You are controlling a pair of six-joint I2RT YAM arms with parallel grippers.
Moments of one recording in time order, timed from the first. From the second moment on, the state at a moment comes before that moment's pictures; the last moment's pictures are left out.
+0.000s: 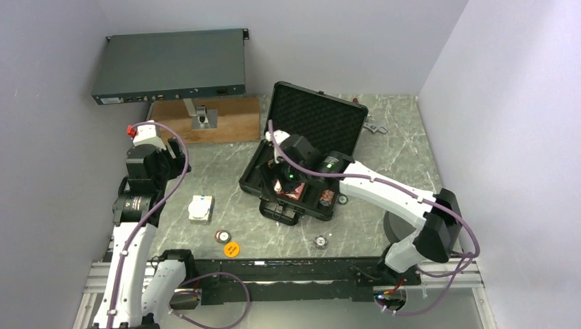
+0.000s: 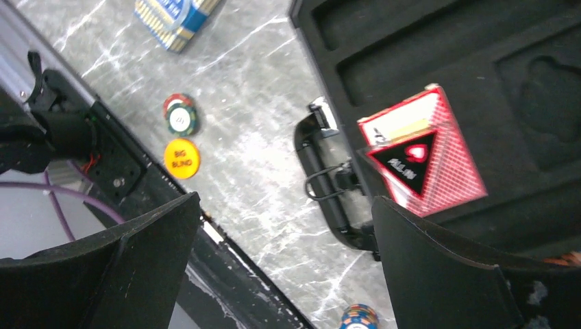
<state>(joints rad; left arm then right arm) 0.01 0.75 0.89 -0.56 -0.16 -0.23 0.94 1.48 1.30 -0.57 -0.05 0.35</state>
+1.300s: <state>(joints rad) 0.01 0.55 0.89 -0.57 -0.36 -0.26 1.26 1.90 1.45 -0.45 -0.03 0.35</state>
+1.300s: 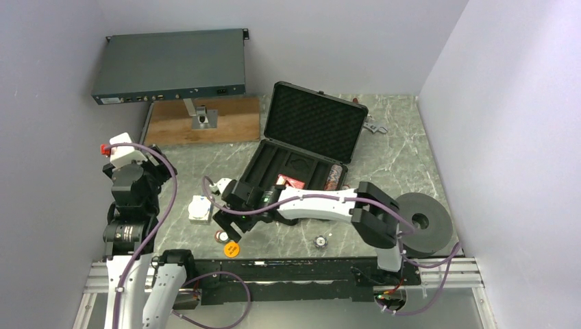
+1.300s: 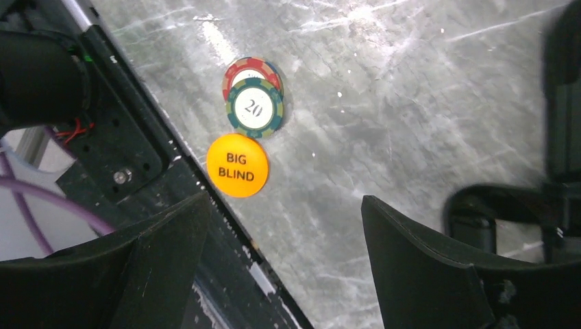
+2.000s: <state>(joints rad) 0.02 0.50 0.89 -0.57 -0.39 -0.26 1.30 2.17 1.67 -0.47 0.00 0.35</state>
